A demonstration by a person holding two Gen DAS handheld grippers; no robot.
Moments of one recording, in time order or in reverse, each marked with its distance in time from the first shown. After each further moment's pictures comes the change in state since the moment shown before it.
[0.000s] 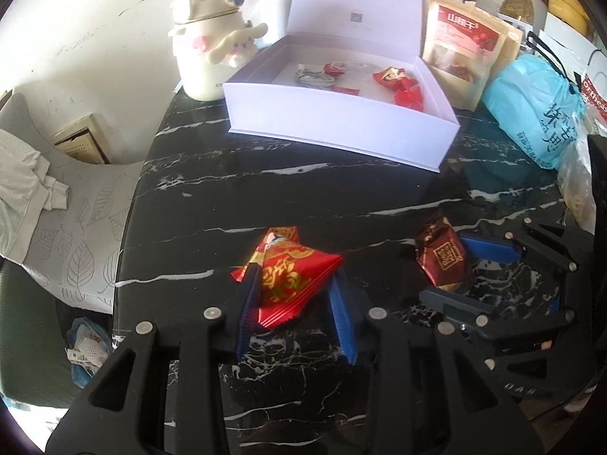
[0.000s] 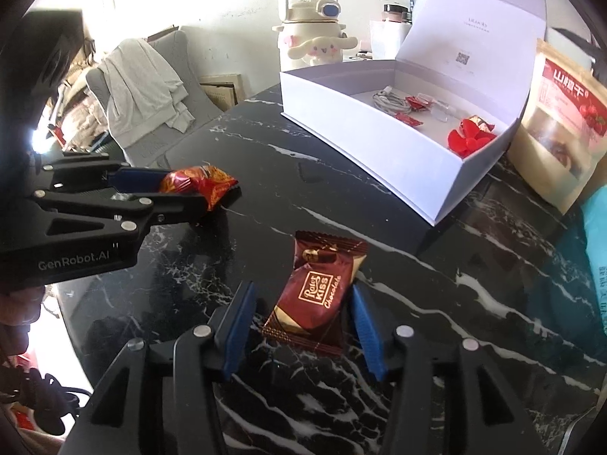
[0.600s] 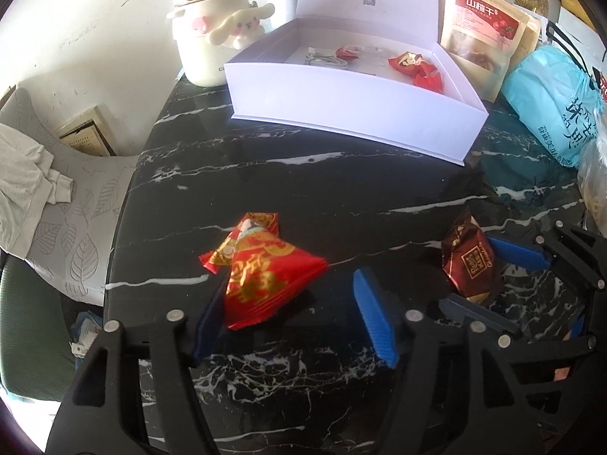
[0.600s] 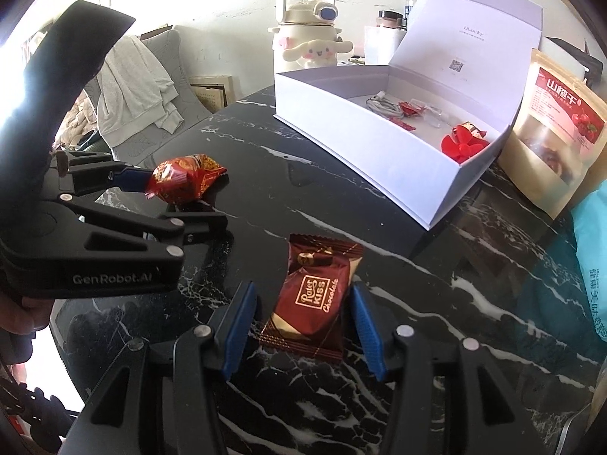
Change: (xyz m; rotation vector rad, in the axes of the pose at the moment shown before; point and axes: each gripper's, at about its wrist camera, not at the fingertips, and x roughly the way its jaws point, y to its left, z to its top) left arm 0.025 -0.002 0.003 -0.004 0.032 0.041; right arm 0.003 0.003 0.000 -0.004 -0.018 -0.047
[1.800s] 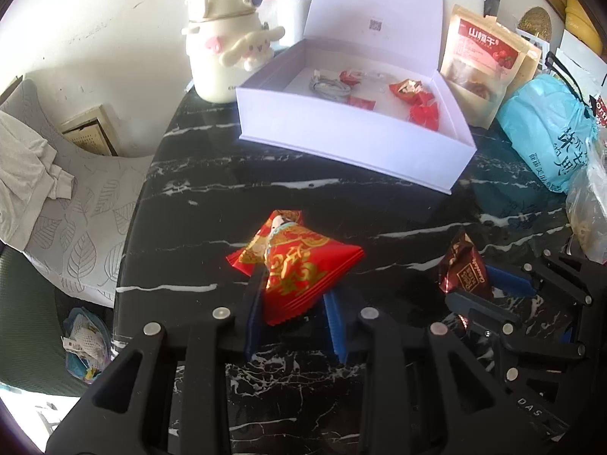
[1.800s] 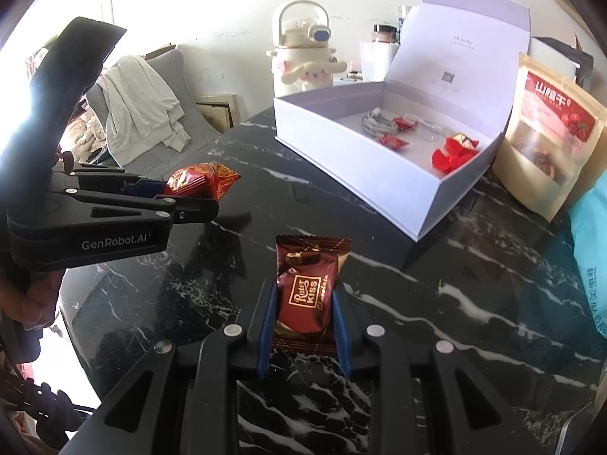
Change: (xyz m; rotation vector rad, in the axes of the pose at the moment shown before) left arm -0.025 0.006 0.008 -0.053 -0.043 -0.026; right arm -0.023 -0.008 0.002 0.027 -0.062 0.042
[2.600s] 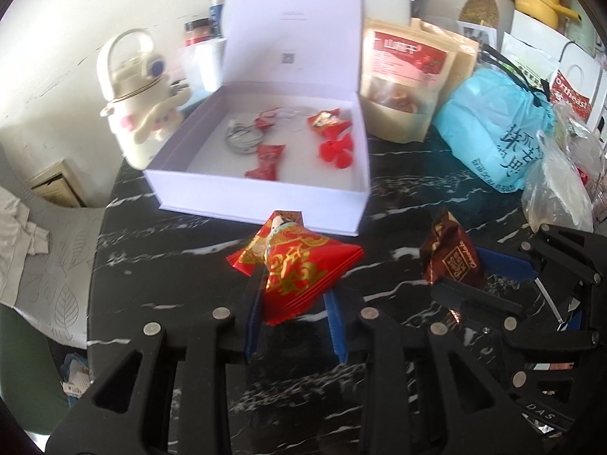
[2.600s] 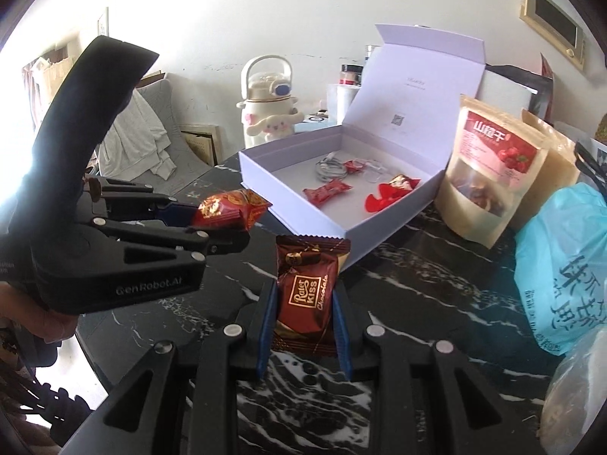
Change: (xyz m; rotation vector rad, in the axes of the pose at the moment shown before) left arm -0.020 -0.083 0.039 0.143 -0.060 -0.094; right arm -0.065 -0.043 0.017 0.003 -0.091 -0.066
